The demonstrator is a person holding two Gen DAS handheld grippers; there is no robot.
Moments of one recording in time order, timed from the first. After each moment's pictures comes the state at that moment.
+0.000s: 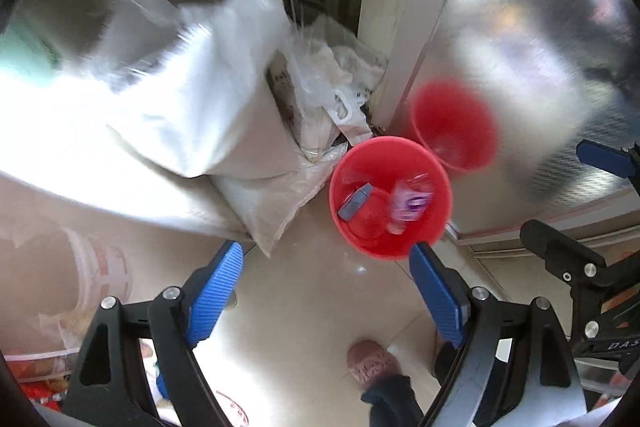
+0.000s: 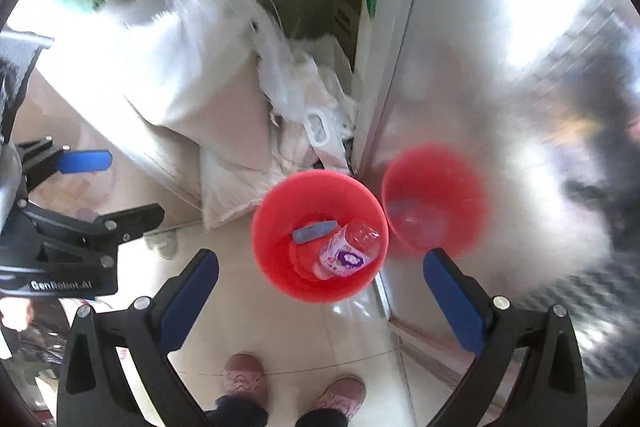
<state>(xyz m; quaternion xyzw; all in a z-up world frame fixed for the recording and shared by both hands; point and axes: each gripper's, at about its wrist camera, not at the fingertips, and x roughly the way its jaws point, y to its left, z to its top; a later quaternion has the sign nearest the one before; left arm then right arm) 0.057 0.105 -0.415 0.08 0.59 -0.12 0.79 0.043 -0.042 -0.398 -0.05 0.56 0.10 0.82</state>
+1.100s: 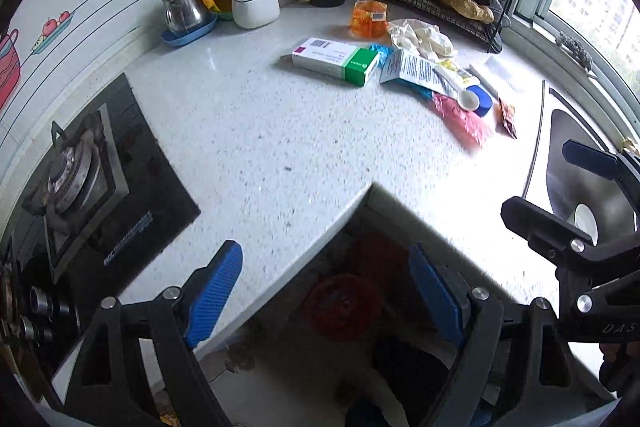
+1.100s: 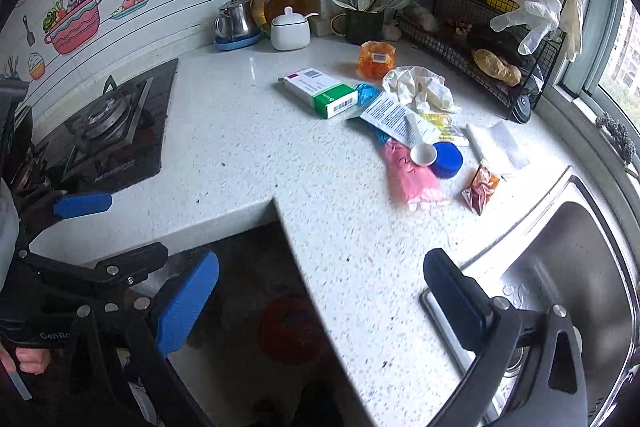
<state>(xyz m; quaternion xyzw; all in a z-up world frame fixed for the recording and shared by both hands) 0.168 0.016 -0.072 0.09 0.50 -0.17 0.85 0.125 -0.126 -0.073 0.00 0.46 0.03 0.89</state>
